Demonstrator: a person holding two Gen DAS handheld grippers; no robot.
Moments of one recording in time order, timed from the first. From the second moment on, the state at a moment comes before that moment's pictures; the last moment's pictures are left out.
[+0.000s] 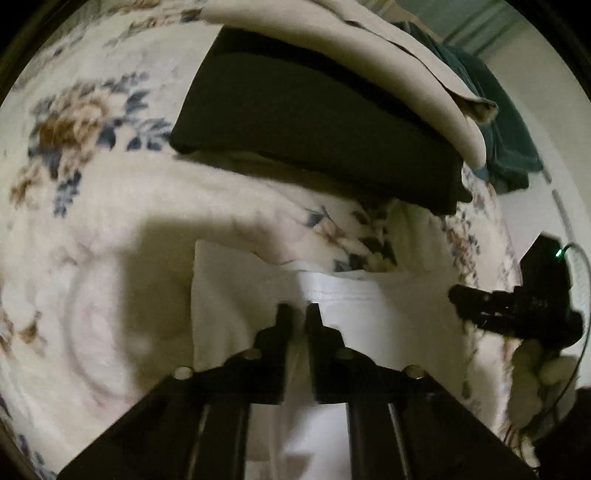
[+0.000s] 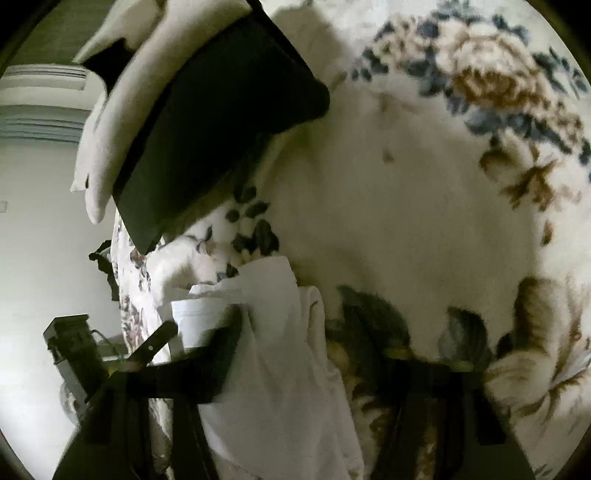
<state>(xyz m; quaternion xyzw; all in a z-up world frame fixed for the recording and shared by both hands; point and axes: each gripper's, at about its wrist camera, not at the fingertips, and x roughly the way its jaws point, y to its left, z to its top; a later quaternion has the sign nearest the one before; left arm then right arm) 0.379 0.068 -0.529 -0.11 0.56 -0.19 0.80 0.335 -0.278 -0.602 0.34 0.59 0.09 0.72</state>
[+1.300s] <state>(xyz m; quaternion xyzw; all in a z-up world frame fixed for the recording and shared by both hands) 0.405 0.125 -0.527 -0.21 0.52 -0.16 0.81 0.323 -0.275 -0.610 0.35 0.62 0.07 0.69</state>
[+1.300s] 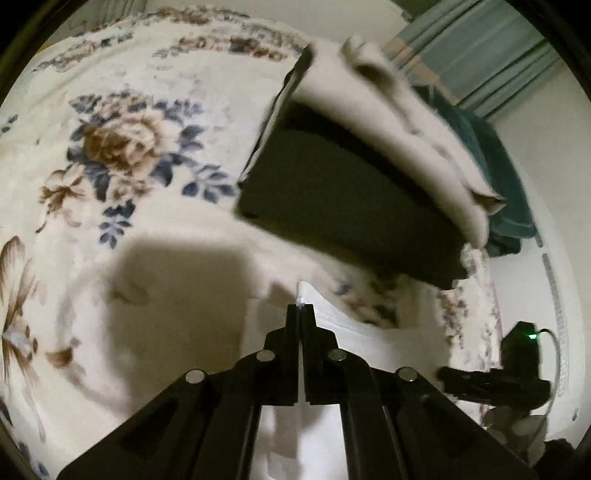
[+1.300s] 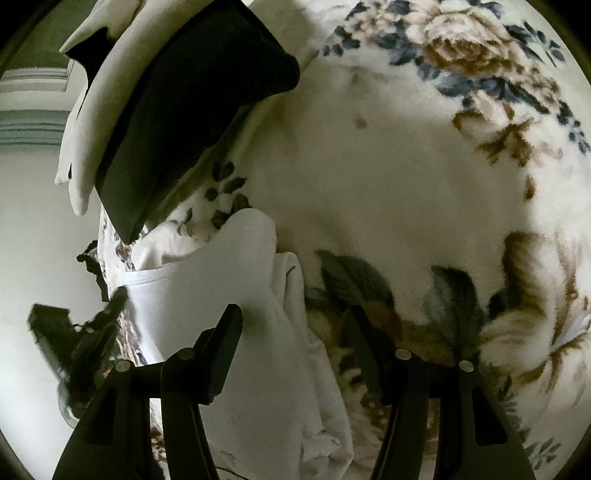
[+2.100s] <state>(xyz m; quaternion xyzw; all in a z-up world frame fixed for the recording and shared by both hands) 0.351 0.175 -0.540 -0.33 0.57 -0.17 0.74 0.309 -0.285 -0.600 0.35 0.63 0.07 0.69</state>
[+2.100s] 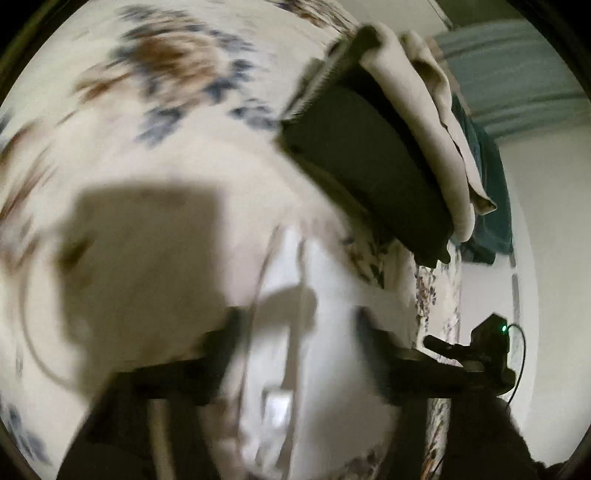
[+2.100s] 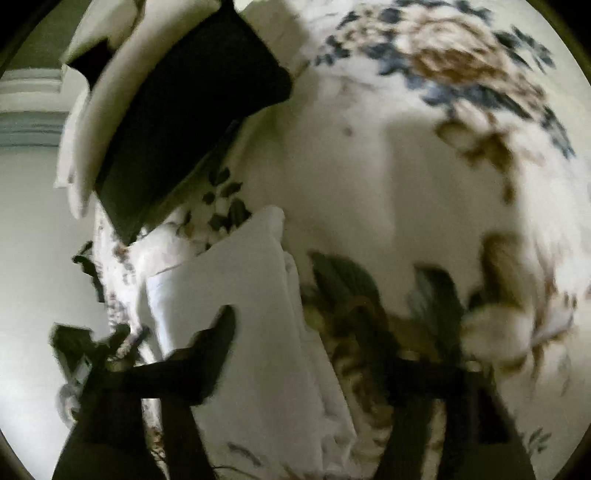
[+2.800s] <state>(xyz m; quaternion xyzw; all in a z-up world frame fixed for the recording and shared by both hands) 0.335 0.116 -0.606 -0.47 0.55 -0.29 0.63 0.279 -0.244 -0.691 0.48 0.63 0.28 0.54</state>
